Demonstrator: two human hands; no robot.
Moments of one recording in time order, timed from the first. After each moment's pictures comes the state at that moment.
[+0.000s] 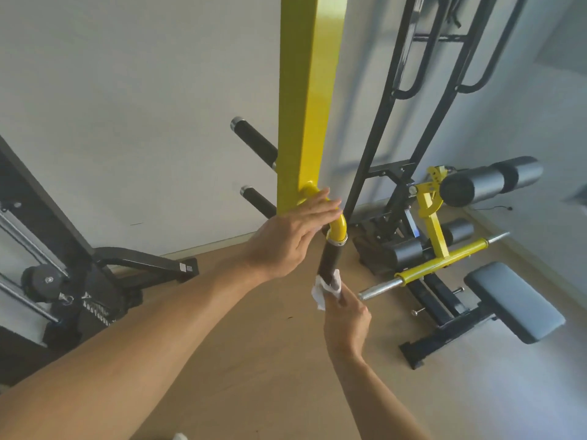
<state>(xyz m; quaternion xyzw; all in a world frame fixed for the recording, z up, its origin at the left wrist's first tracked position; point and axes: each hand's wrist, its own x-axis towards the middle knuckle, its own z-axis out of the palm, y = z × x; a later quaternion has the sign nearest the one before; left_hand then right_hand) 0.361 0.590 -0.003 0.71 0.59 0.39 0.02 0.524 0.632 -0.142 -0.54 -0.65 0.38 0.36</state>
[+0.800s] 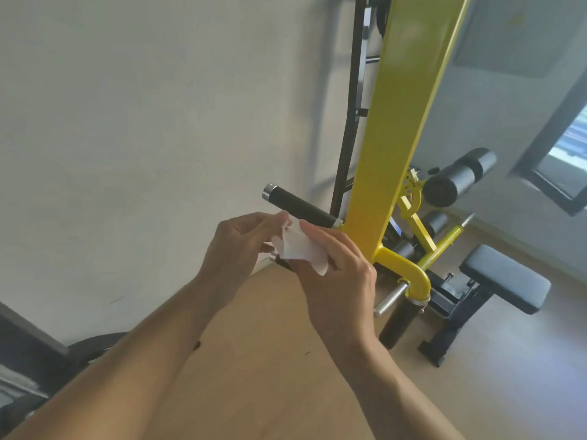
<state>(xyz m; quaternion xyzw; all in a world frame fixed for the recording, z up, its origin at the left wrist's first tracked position) 0.182 0.562 0.058 0.45 0.59 0.58 0.33 0.332 0.580 0.038 -0.39 -0.69 0.28 0.55</state>
